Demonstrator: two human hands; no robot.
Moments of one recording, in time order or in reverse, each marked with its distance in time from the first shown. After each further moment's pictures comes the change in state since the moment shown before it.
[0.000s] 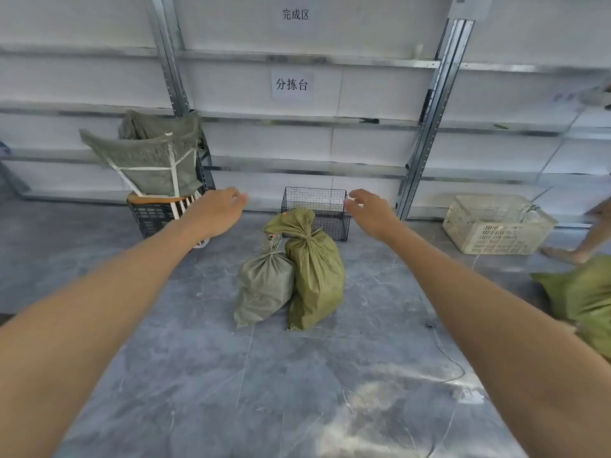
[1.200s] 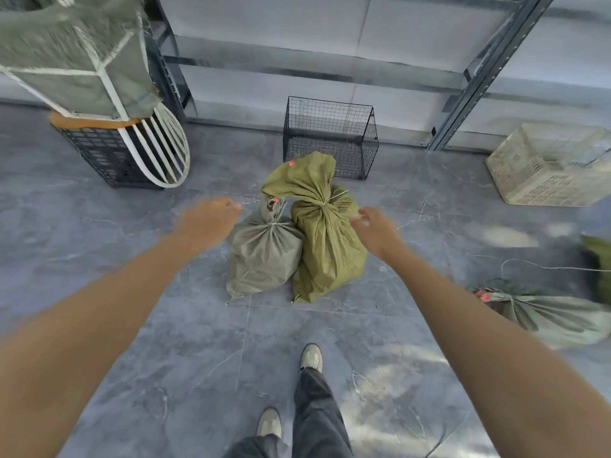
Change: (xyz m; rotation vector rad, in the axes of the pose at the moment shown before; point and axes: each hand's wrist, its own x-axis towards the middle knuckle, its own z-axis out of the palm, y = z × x) left_hand 0.324 -0.181 0.214 -0.021 -0.338 -0.209; right_hand 0.316 0.133 0.233 0.020 -0.274 0.375
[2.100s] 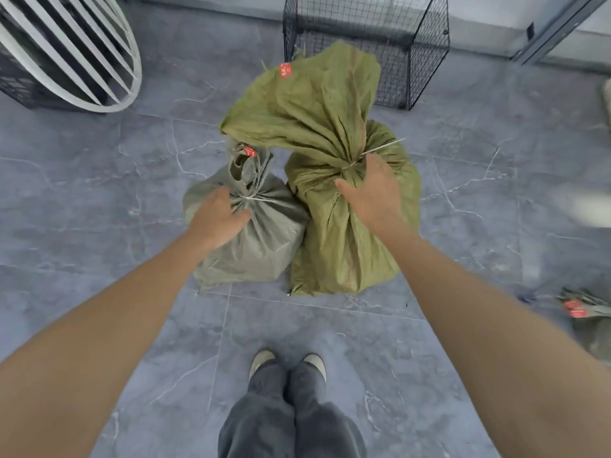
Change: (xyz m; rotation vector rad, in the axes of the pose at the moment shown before) left_hand 0.287 -0.100 0.305 -0.283 -0.176 -0.239; right_hand 0.334 0.139 0.200 -0.147 0.090 -0.032
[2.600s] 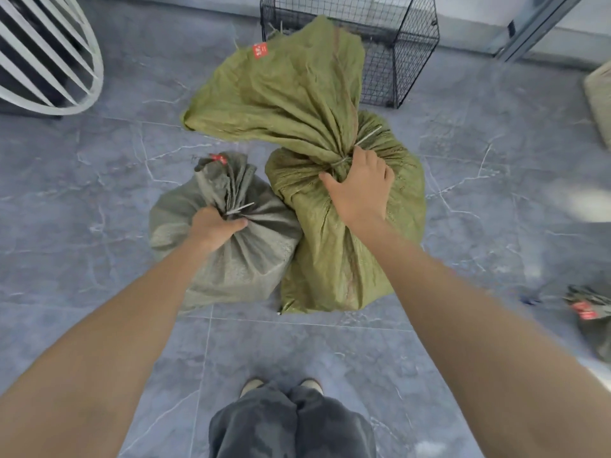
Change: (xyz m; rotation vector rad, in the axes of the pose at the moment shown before) left_hand 0.070 -0.014 0.061 -0.116 -0.006 -0.210; right_hand 0.040 0.017 0.063 -0.189 0.230 -0.042
